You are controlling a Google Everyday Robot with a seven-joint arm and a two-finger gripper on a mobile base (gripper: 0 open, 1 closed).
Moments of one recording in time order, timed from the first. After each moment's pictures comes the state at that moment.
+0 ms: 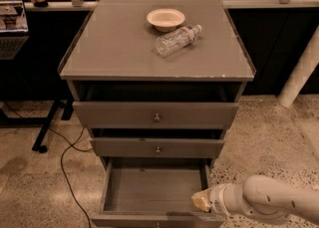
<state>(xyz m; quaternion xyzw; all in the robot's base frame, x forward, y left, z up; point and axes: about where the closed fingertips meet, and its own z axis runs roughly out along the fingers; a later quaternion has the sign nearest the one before) 0.411 -0.154 0.453 -0.25 0.91 0.23 0.24</state>
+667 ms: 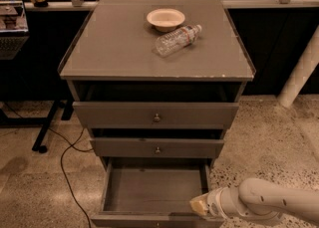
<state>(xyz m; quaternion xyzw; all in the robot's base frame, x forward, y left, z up) 0.408 -0.150 0.414 -0.24 0.92 0.25 0.21</state>
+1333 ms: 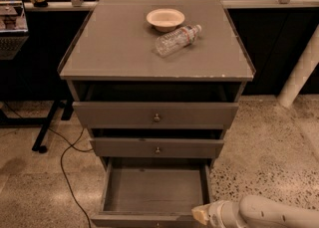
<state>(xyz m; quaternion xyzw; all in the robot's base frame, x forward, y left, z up) 0.398 -0.162 0.354 -0.19 0.92 0.25 0.22</state>
